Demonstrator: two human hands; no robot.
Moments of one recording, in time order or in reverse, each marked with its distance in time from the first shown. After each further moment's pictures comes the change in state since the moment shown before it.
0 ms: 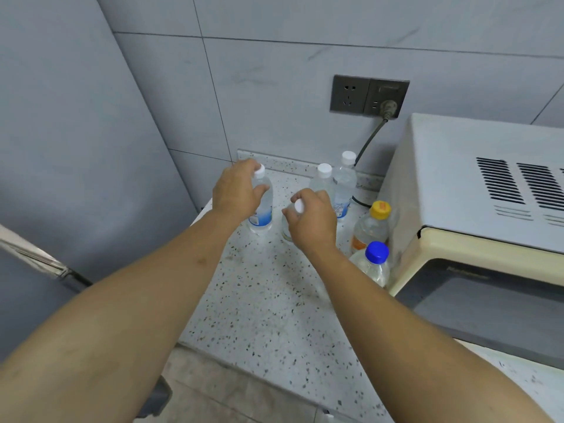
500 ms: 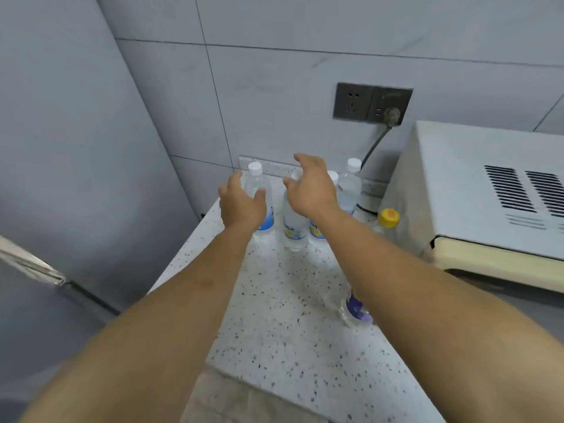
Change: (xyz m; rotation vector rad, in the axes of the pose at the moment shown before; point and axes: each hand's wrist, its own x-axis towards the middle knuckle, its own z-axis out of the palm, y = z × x) left_hand -0.011 0.006 0.010 -0.451 0.072 -0.469; right_hand 0.059 -0.039 -0.012 -0.049 -0.110 -0.091
